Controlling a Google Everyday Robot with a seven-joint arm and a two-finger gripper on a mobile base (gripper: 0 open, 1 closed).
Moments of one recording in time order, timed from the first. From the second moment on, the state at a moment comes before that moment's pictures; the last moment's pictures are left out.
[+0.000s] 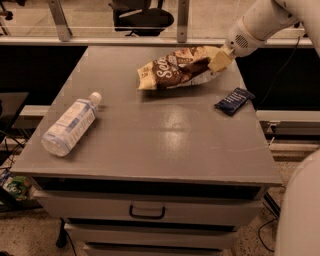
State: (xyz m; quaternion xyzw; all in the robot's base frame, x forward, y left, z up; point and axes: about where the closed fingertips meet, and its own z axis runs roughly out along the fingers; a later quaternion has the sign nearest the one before) arm 0.704 -0.171 0.911 -0.45 0.84 0.09 0.28
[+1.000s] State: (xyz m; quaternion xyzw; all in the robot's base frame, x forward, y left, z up) arm 0.667 -0.183 0.893 -0.44 0.86 0.09 0.26
